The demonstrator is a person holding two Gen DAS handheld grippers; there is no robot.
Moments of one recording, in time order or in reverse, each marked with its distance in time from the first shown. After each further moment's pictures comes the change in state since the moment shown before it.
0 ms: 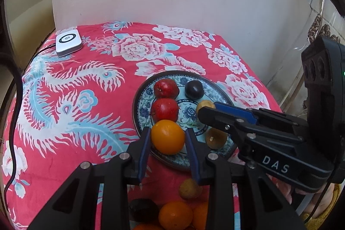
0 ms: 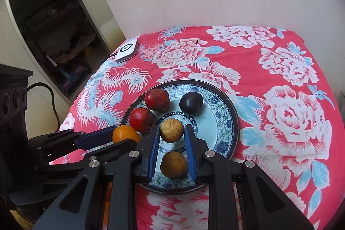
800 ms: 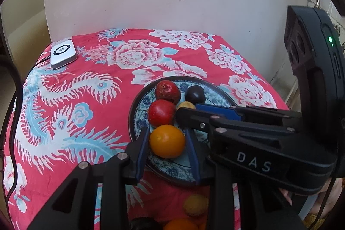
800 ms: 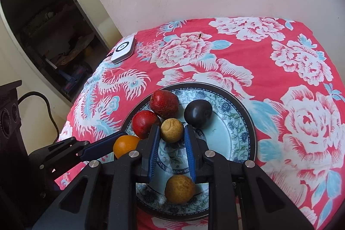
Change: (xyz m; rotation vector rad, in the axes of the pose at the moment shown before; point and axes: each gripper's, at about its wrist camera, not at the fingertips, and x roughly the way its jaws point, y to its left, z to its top) left arm 0.015 -0.007 0.005 0.065 -0.035 0.030; right arm 0.028 0.001 0.013 0.038 0.037 0.023
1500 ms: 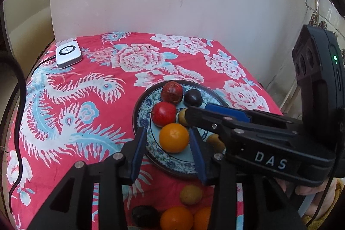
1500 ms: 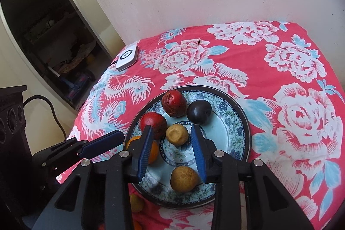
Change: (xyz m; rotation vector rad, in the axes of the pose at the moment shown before) left arm -0.023 0.006 0.000 -0.030 -0.013 -0.020; right arm -0.027 0.001 -0.006 0.028 -0.056 0.014
